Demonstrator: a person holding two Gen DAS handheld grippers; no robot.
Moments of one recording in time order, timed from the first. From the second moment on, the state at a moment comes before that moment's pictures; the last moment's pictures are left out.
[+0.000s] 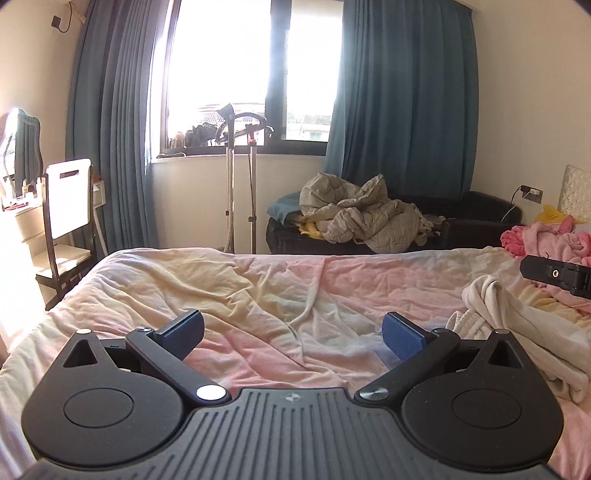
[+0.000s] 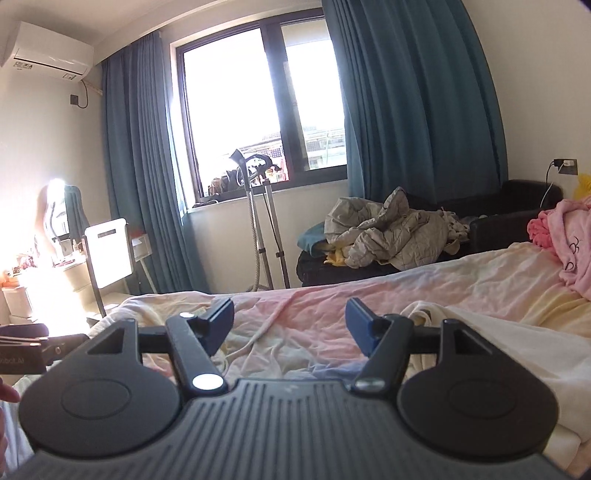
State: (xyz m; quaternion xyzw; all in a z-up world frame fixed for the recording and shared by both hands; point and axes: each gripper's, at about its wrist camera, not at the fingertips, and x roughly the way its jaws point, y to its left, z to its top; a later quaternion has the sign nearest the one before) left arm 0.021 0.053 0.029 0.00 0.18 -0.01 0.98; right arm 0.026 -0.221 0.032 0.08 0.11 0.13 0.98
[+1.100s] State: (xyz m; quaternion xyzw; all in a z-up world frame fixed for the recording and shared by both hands) left arm 0.028 0.059 -0.008 0.00 0.18 0.02 0.98; right arm 0.044 -0.205 -0.019 0.06 0.14 0.12 0.98
